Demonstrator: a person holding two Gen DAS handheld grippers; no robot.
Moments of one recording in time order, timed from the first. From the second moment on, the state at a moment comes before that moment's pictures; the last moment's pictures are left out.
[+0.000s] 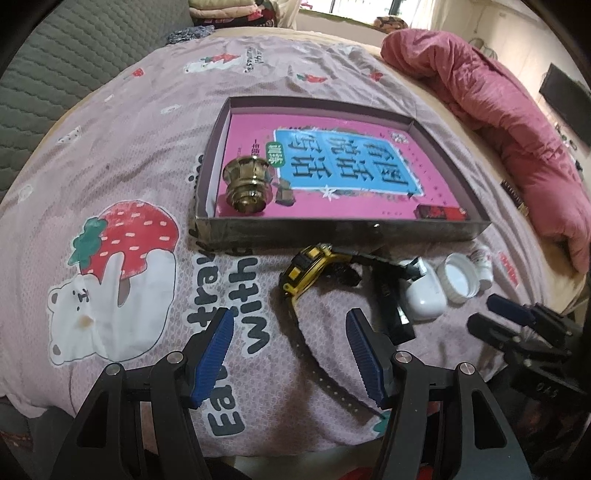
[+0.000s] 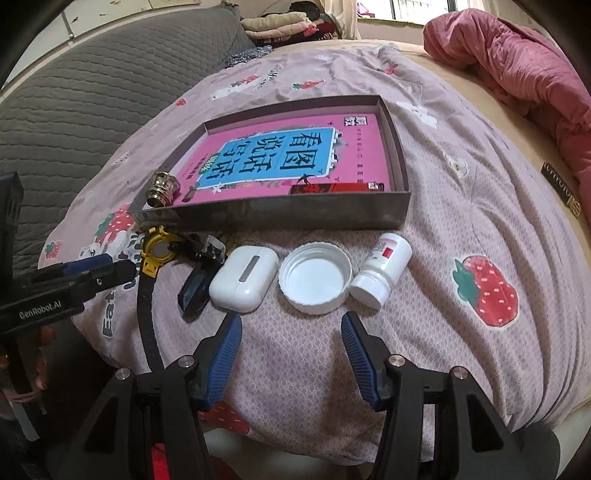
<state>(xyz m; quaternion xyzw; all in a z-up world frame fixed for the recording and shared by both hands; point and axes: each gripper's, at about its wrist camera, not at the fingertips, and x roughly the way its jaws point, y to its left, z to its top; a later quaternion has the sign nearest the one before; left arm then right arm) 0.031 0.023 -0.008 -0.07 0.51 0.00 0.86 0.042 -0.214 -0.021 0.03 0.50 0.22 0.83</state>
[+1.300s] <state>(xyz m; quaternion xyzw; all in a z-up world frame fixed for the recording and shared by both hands) 0.057 0.032 -0.029 -0.07 0.49 0.00 0.87 0.069 -0.203 -0.044 0.00 0.49 0.20 0.85</state>
